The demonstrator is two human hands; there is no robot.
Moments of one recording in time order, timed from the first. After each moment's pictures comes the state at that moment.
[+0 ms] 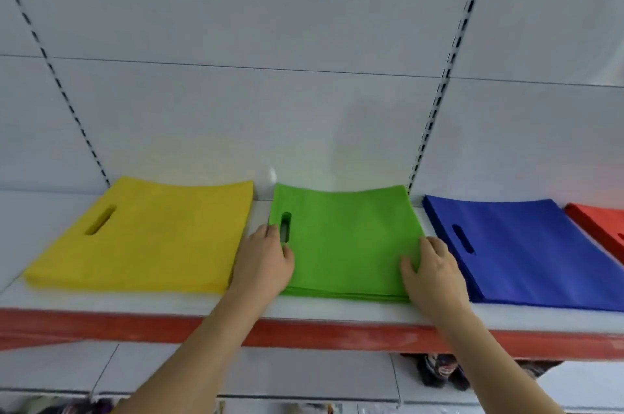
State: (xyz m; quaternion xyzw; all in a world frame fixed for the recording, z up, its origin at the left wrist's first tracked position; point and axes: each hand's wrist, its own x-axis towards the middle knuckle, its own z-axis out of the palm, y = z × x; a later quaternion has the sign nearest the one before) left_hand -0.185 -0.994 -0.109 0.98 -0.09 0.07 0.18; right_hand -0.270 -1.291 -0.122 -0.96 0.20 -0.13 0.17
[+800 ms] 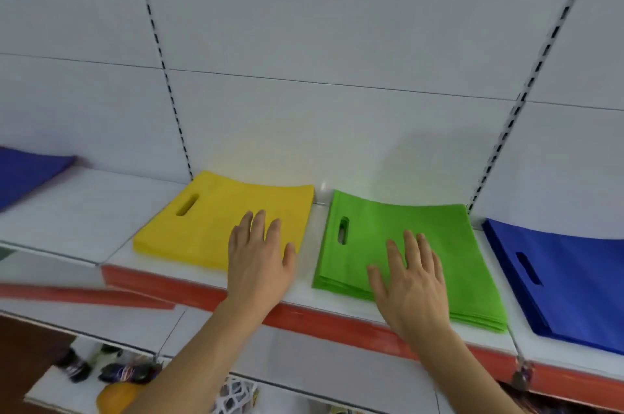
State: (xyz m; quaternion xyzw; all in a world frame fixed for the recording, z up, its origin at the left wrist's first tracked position) left_hand -0.236 -0.904 -0.081 0.97 -0.01 0.19 0.13; right_hand -0.268 -1.165 -0.102 -0.99 0.03 -0.14 0.04
